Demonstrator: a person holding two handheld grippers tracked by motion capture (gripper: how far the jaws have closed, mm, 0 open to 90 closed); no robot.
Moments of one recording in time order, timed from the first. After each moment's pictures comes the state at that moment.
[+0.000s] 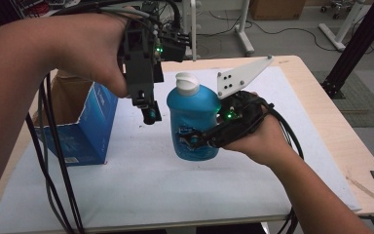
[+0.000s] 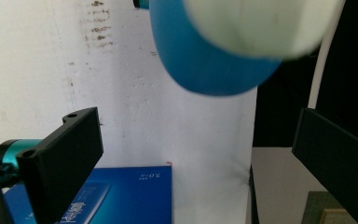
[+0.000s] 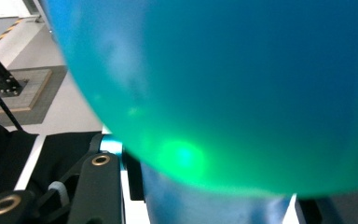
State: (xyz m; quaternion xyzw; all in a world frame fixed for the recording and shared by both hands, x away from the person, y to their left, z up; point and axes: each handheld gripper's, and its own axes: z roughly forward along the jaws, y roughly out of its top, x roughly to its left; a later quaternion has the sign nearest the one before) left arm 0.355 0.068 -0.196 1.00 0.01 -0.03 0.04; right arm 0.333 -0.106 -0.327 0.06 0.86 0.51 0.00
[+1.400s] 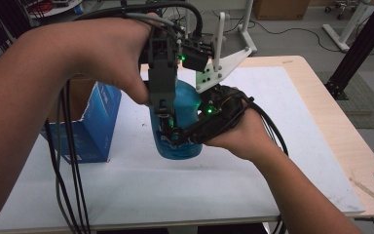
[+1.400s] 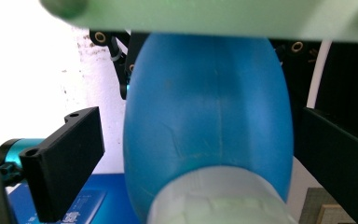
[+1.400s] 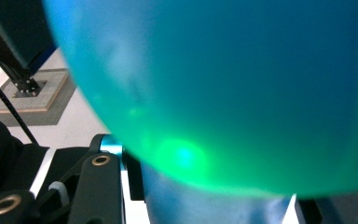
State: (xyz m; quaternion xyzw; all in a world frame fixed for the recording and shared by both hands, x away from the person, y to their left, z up) left arm 0.346 0.048 -0.203 1.00 0.01 -0.03 0.02; right arm 0.339 -0.068 -0.320 0.03 0.85 0.52 -0.02
